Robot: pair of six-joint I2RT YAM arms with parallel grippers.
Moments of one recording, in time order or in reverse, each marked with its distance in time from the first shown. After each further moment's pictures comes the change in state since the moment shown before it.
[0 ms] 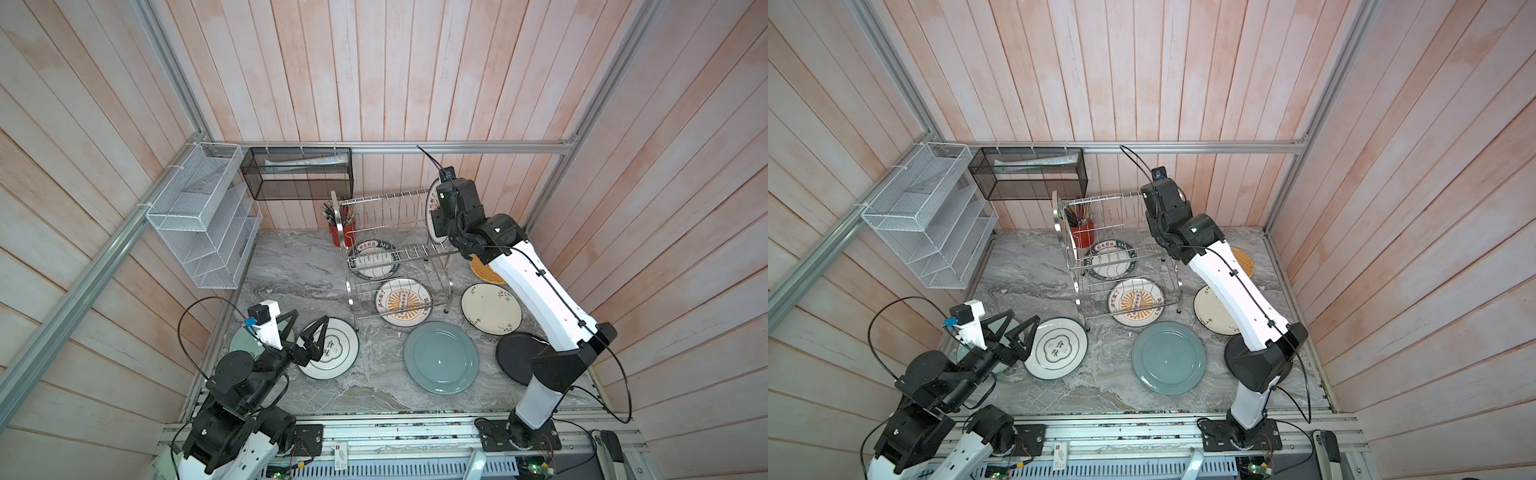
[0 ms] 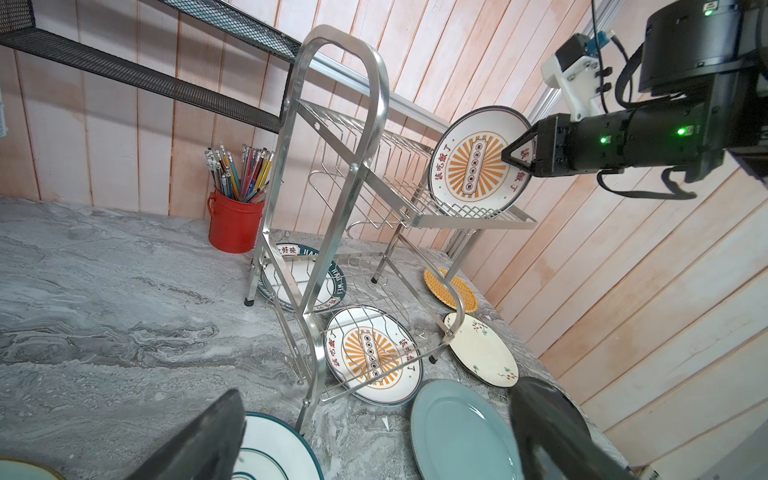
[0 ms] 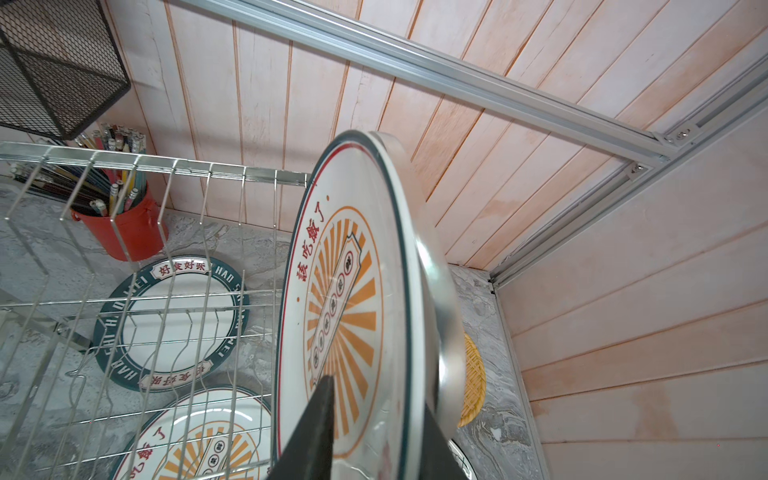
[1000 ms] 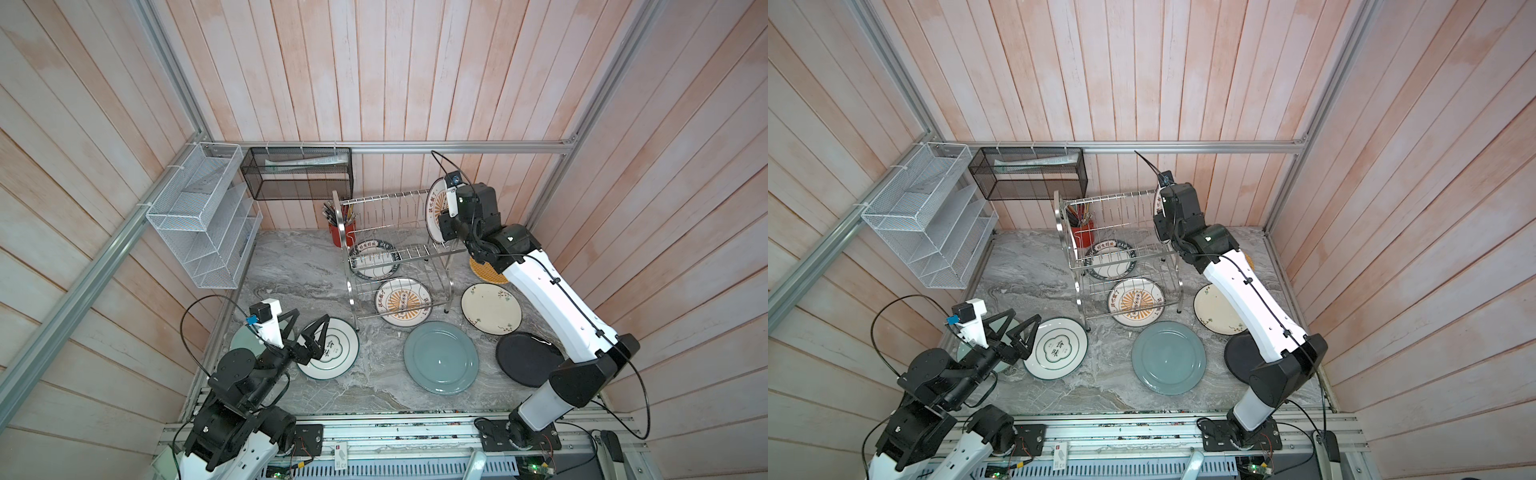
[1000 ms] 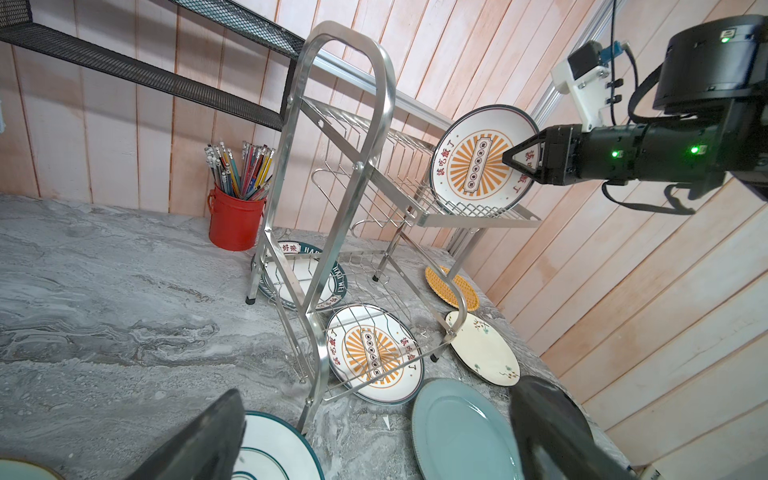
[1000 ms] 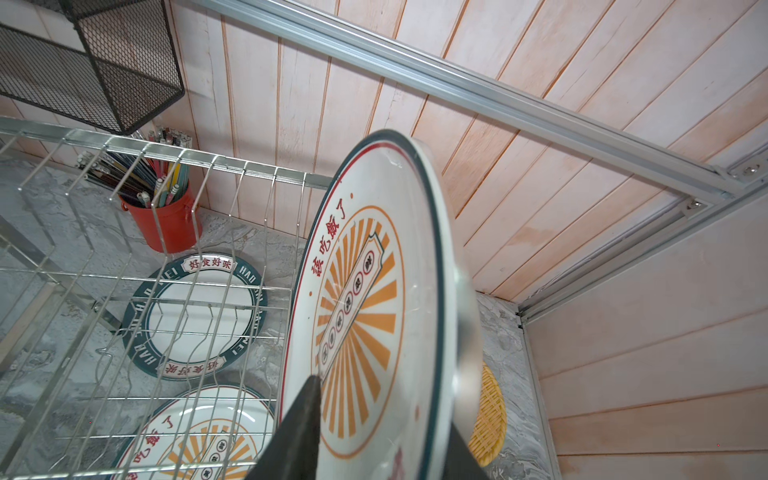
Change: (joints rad) left arm 0.000 0.016 0.000 0.006 0.000 0.000; right arm -0.076 -0.127 -0.221 0.192 -0.187 -0.111
